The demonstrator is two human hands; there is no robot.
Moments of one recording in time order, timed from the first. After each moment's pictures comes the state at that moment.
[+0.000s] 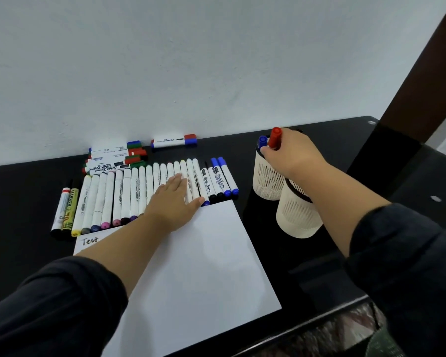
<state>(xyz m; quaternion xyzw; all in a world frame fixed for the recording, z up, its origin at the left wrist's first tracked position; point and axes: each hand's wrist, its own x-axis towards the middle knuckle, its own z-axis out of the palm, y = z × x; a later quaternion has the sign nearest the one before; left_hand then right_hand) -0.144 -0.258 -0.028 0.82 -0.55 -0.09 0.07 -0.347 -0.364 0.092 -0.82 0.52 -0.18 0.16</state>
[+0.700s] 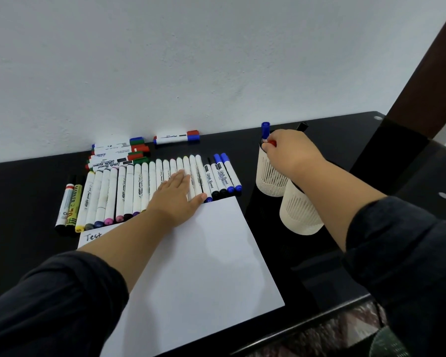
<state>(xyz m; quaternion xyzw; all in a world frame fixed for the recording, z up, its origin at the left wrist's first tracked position) -0.143 -0.258 -0.028 0.82 -0.56 -0.08 0.05 -0.337 -0.362 0.091 -0.85 0.52 -0.09 0.10</state>
